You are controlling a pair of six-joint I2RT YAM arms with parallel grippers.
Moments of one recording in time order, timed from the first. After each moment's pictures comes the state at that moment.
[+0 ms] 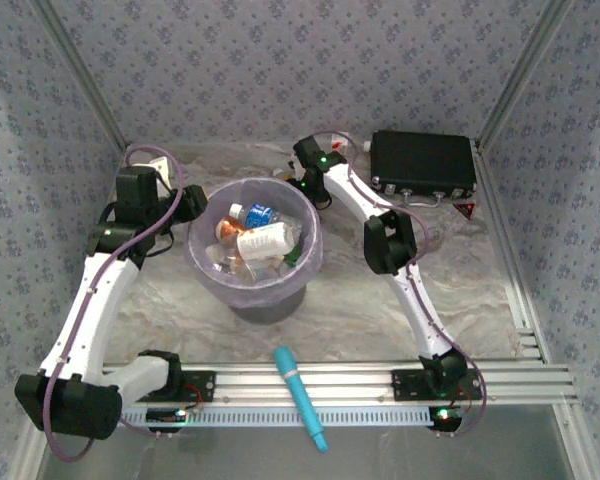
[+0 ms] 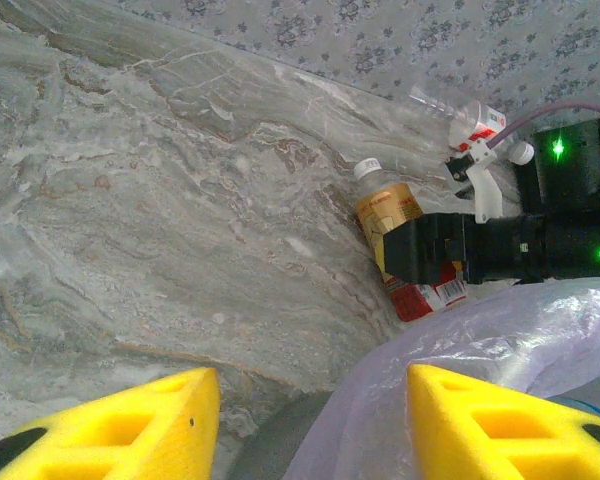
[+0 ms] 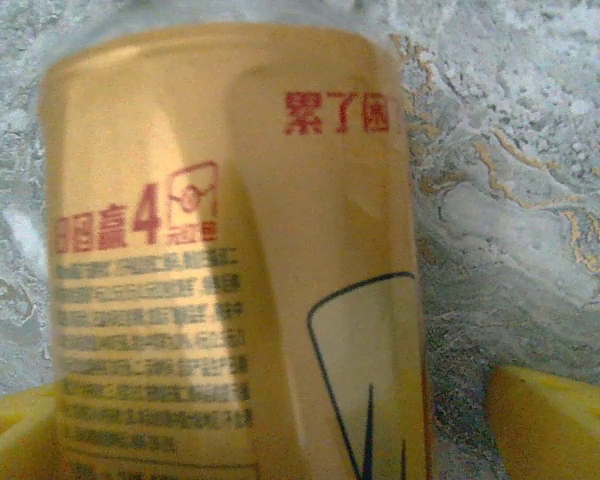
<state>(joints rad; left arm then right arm) -0.16 1.09 1.15 -0.65 0.11 -0.43 0.51 2.64 2.47 -0.93 -0.21 0.27</state>
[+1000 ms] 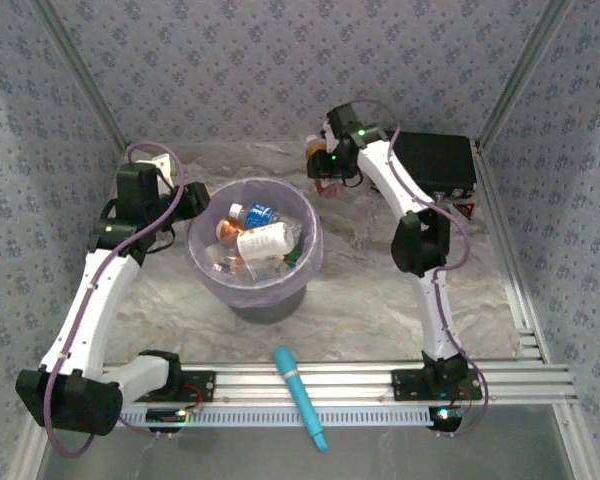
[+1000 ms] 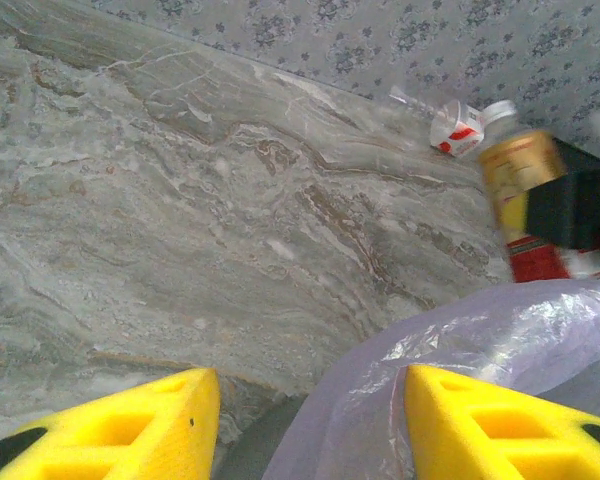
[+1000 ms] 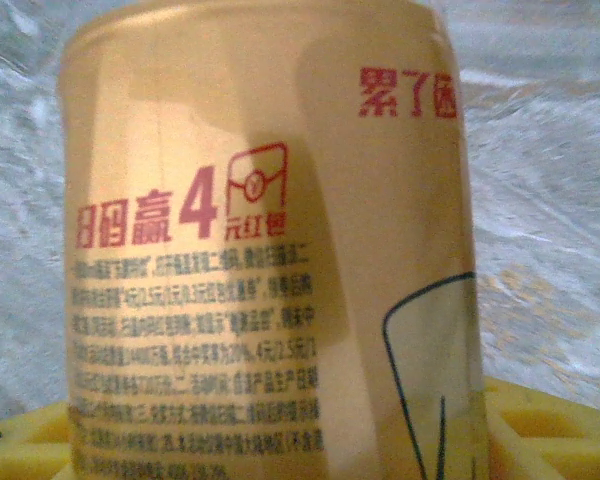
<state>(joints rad) -0.16 1.11 1.17 -0.64 0.15 -0.43 0.39 2.31 2.36 -1.06 -0.17 0.24</state>
